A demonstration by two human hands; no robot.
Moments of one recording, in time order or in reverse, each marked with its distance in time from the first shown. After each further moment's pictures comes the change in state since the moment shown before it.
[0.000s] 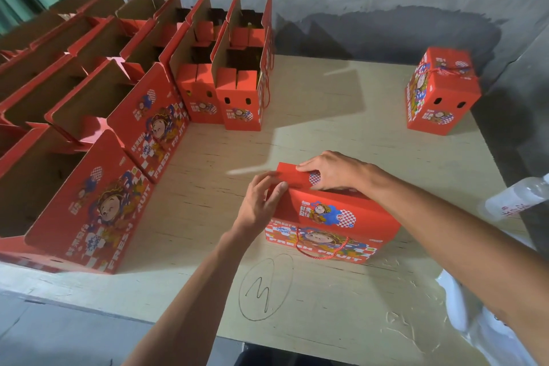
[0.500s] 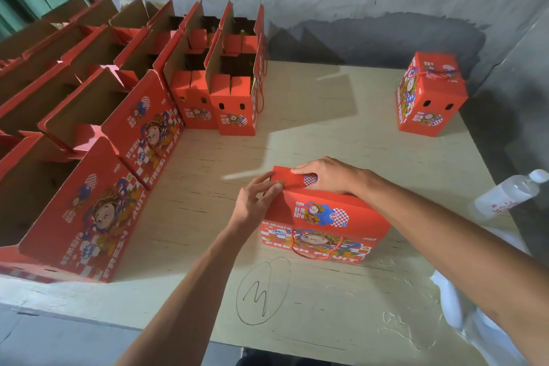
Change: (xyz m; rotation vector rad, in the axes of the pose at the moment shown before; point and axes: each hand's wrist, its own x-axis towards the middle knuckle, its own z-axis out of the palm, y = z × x) left_hand 0.009 0.003 -0.006 -0.208 -0.050 -0.095; right_hand -0.011 0.004 0.005 0.178 0.027 0.036
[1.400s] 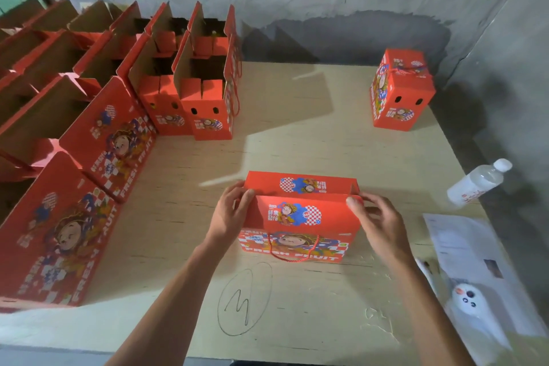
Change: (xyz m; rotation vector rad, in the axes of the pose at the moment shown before) left_hand 0.002 -0.019 0.009 0.176 0.074 0.071; right_hand -0.165 0.025 0.075 0.877 0.906 0.512
